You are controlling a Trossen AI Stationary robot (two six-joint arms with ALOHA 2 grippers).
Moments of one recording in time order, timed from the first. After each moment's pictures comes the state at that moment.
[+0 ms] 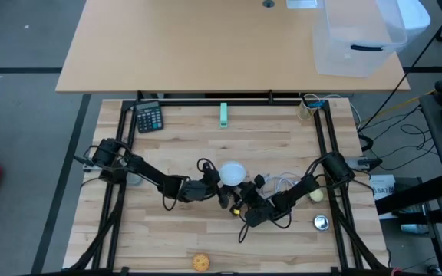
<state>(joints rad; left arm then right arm) -0.28 1.90 0.84 0.83 -0.66 -0.36 0.46 2.11 0.86 0.57 1.07 0.63</state>
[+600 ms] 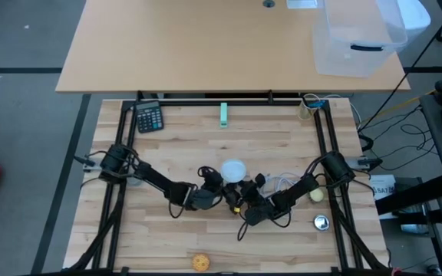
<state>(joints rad) -0.32 2.01 0.97 0.78 -0.92 -0.50 0.45 2.12 0.86 0.57 1.09 0.65</state>
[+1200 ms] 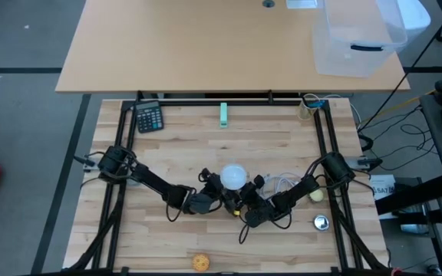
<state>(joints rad) -0.37 1.99 0.97 0.79 -0.93 -0.29 0.47 2.12 0.86 0.57 1.07 0.61</state>
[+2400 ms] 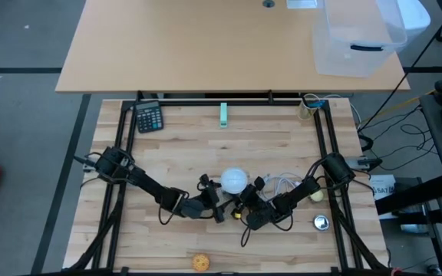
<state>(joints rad) -0.43 1.98 0.85 0.84 -0.77 -0.10 0.48 2.12 0.86 0.57 1.07 0.61</state>
